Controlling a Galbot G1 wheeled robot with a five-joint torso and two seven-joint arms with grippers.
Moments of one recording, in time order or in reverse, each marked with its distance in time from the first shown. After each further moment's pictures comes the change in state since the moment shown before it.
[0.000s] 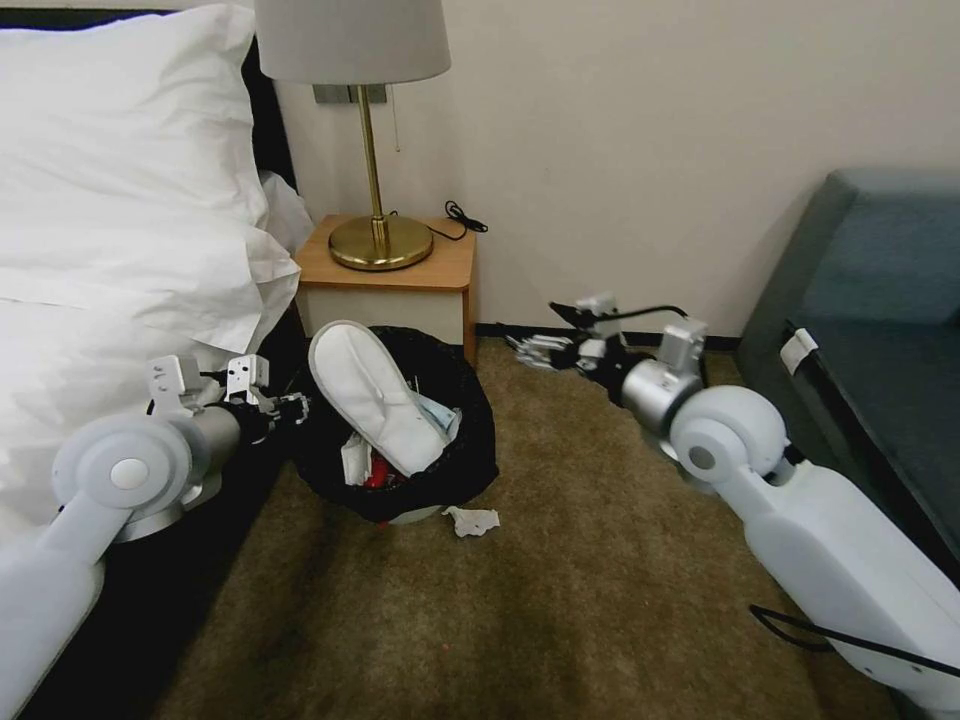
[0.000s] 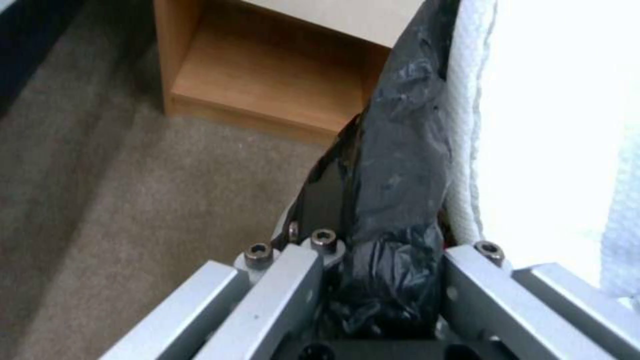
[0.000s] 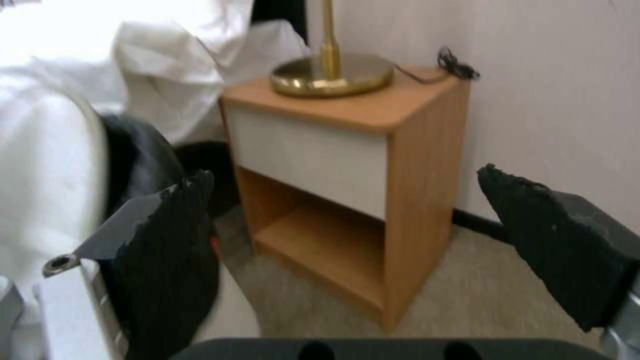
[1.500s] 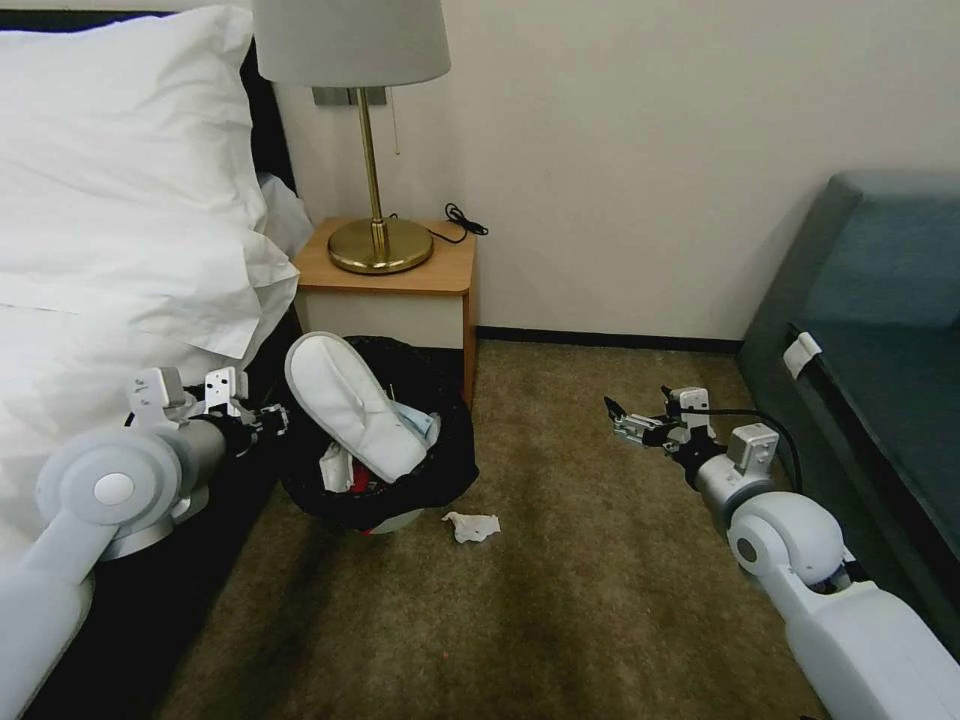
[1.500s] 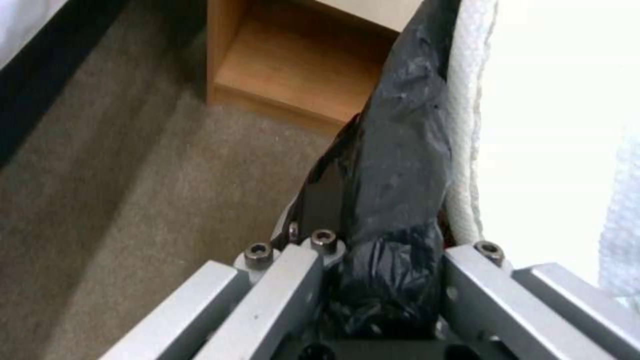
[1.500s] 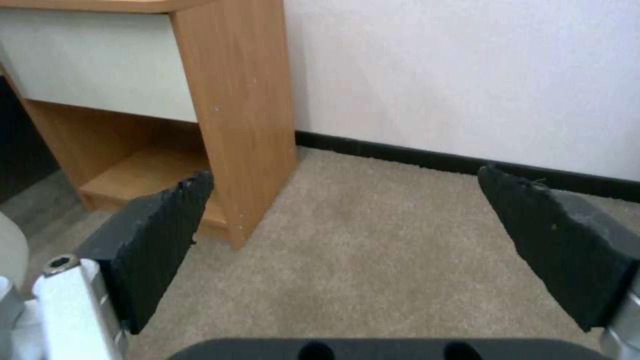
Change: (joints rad) left arm 0.063 -0.024 -0.045 -0.031 -0.017 0.000 -0.111; right arm -0.404 0.105 0.333 0.012 -0.253 0.013 0.050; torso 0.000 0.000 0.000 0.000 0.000
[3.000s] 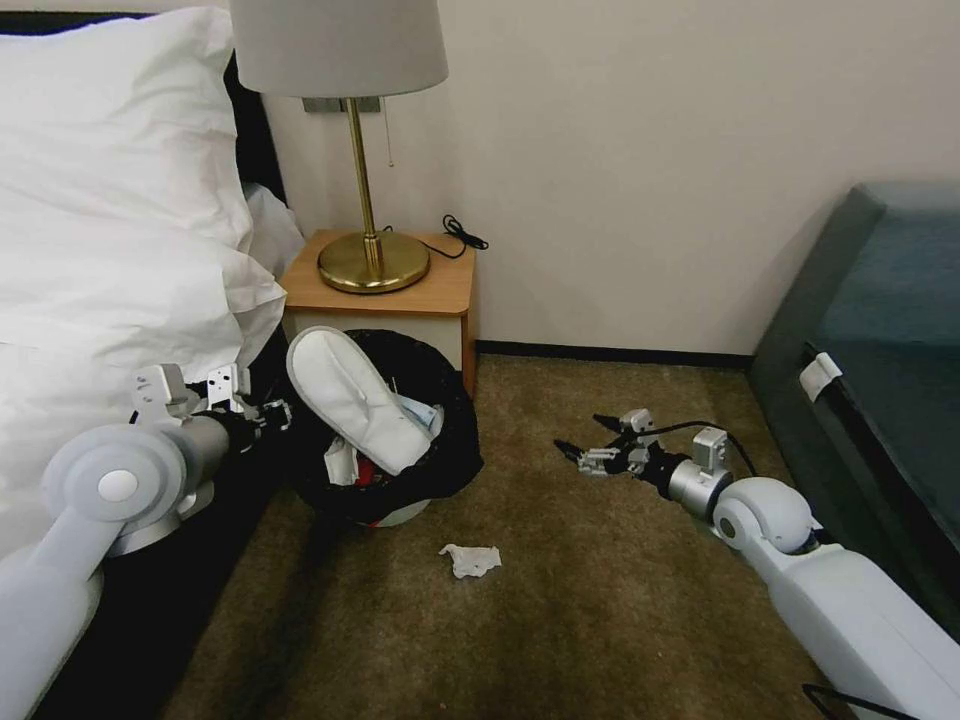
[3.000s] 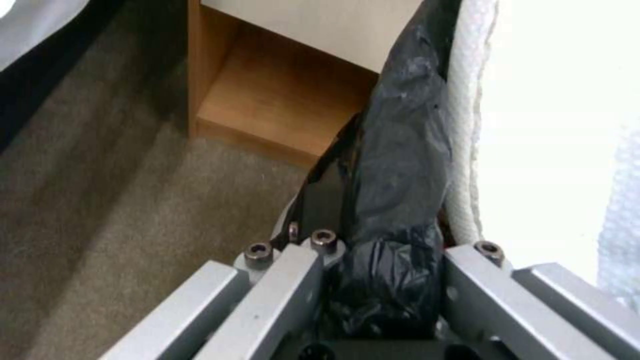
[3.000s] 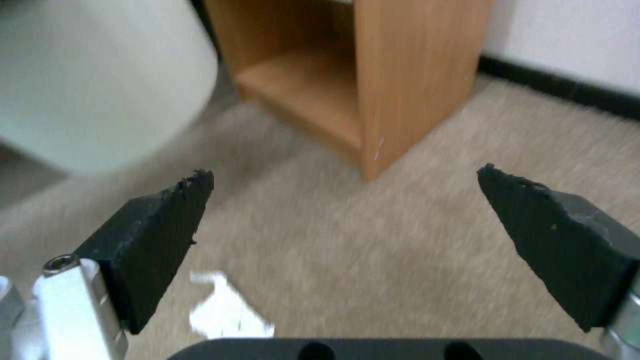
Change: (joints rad) left arm -0.038 -0.047 0.006 0.030 0.006 0.000 -0.010; right arm 0.235 -0.093 -0.264 -0.393 0.007 0.088 -0.575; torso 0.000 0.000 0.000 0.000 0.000
